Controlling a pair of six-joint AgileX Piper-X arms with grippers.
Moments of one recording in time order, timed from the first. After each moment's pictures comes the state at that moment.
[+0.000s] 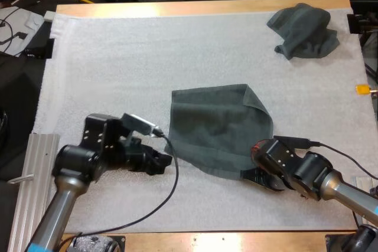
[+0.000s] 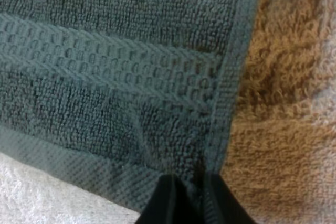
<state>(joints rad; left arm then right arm) -0.24 0.95 -0.72 0.97 0.54 -1.69 0.83 1.22 -0.65 0.81 0.05 -1.01</state>
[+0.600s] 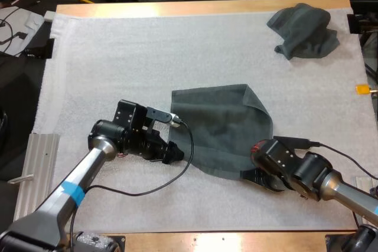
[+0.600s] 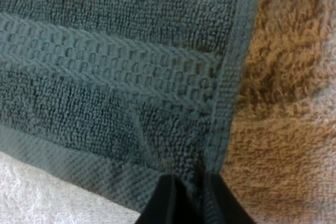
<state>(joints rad) -0.30 1.34 -0.72 0.76 0.52 -1.73 0.83 1.22 -0.65 0.81 0.05 -1.01</state>
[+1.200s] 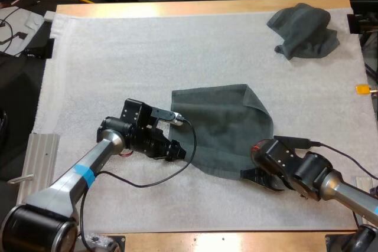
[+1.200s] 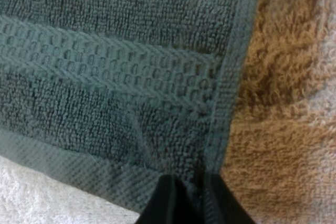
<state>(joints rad) -0.30 1.51 -0.72 0.64 0.51 -1.74 0.83 1.22 -0.65 0.81 0.05 -1.01</state>
